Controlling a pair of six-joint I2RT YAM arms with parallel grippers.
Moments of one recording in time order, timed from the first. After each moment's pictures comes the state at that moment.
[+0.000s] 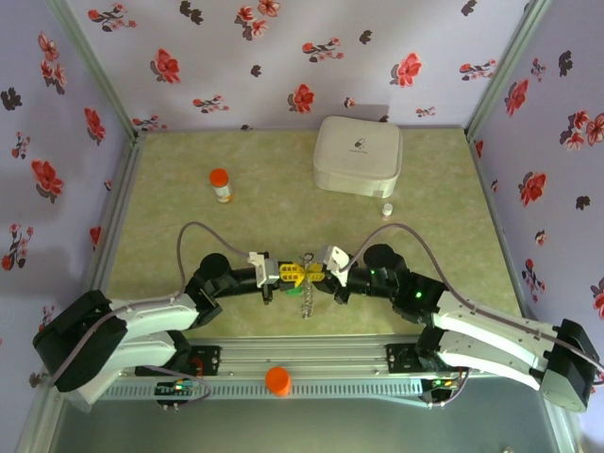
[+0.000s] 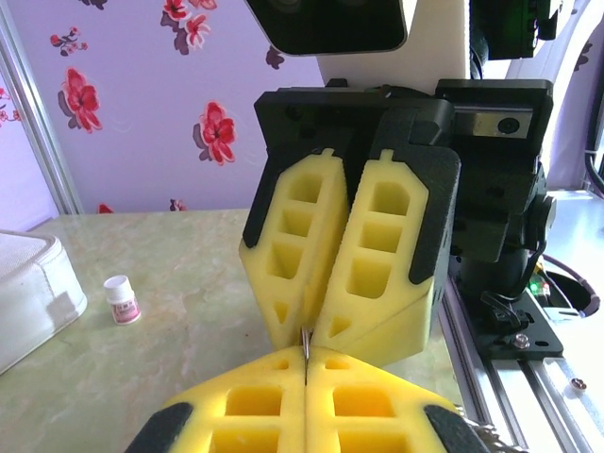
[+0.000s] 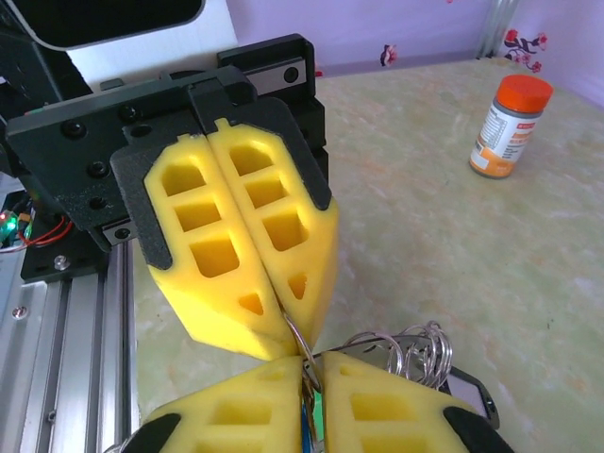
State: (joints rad) left arm -0.88 1.18 0.24 0.98 0.59 0.08; right arm 0.99 0.86 0.49 0.01 -0.28 -0.15
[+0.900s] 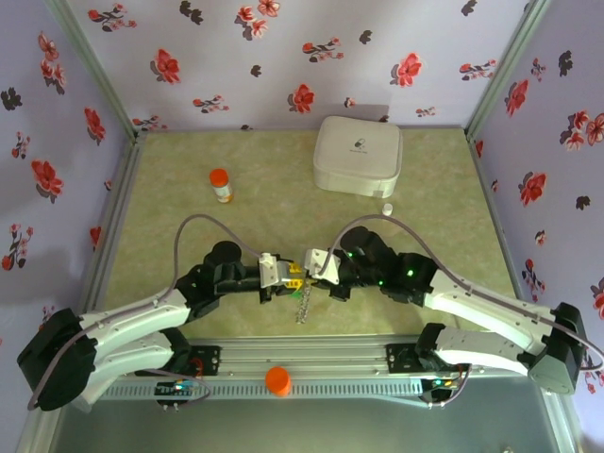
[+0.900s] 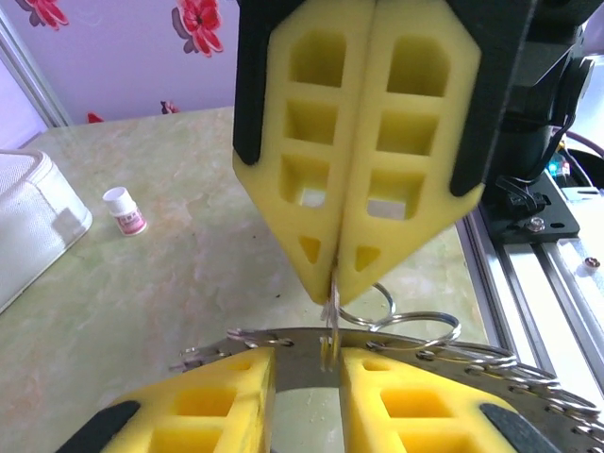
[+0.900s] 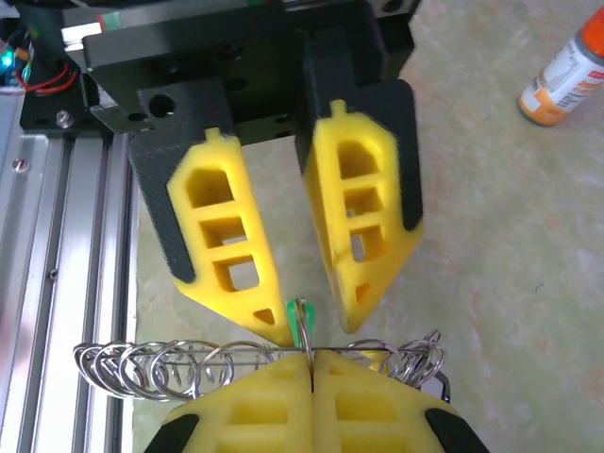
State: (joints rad) left arm -0.89 1.03 0.39 0.34 0.54 0.34; right arm 1.03 1.04 0.83 -0.49 -0.24 -0.44
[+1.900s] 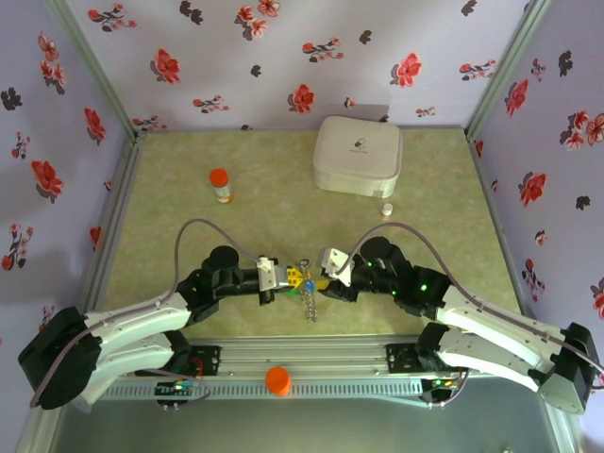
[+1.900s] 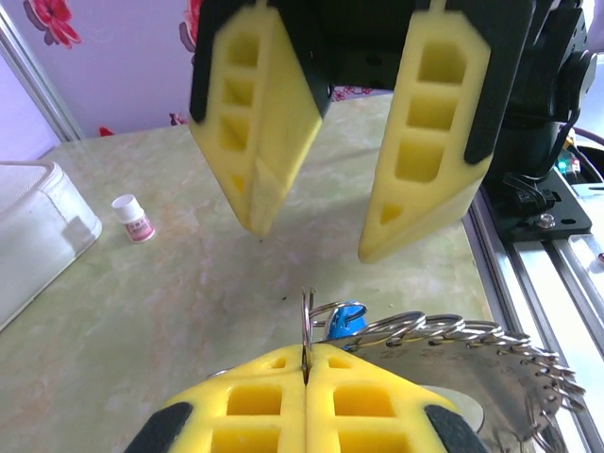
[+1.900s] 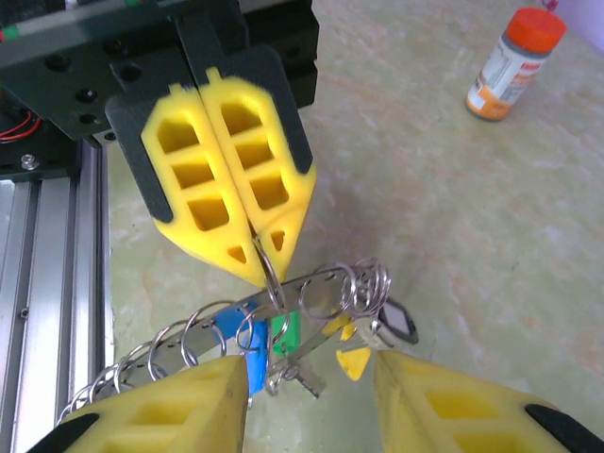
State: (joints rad) left arm -0.89 1.04 0.32 0.49 0.53 0.34; right arm 0.96 0.86 0.60 -0.28 -0.26 -0.31
